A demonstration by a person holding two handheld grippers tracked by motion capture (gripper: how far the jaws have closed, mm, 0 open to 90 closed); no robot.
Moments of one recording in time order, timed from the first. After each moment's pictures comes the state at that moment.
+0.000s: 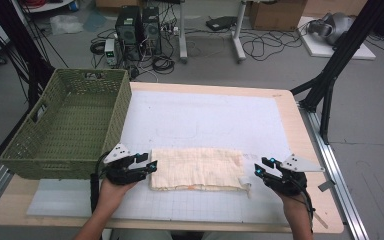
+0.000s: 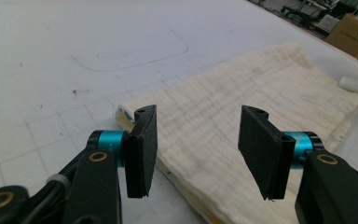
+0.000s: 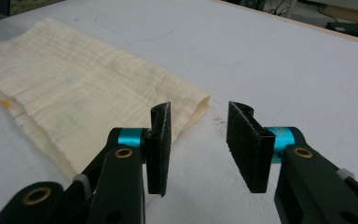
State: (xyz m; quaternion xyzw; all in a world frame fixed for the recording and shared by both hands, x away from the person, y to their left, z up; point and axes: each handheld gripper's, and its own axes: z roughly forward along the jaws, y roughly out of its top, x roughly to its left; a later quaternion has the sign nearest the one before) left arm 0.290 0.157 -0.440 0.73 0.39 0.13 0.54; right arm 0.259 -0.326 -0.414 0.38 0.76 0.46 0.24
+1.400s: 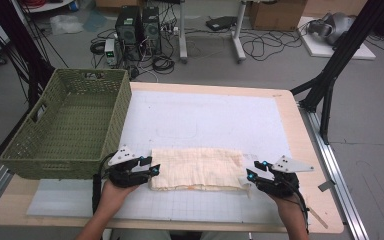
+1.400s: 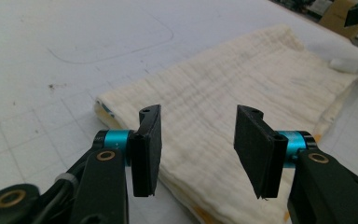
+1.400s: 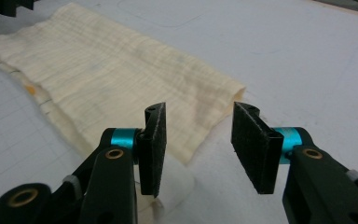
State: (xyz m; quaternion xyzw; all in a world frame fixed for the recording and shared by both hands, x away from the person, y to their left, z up) left arm 0.285 0.148 -0.444 0.76 0.37 0.12 0.52; right arm 0.259 -0.308 -0.422 0.36 0.79 0.46 0.20
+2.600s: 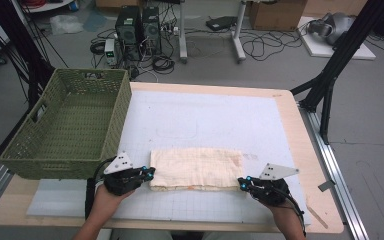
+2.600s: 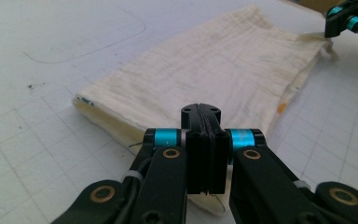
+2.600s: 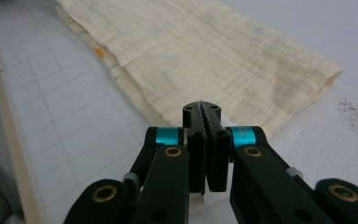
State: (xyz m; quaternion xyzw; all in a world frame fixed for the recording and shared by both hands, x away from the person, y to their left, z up) left arm 0.267 0.157 -0.434 0.78 0.32 0.11 0.52; right arm 0.247 -0.287 -0.427 0.30 0.84 0.44 0.13
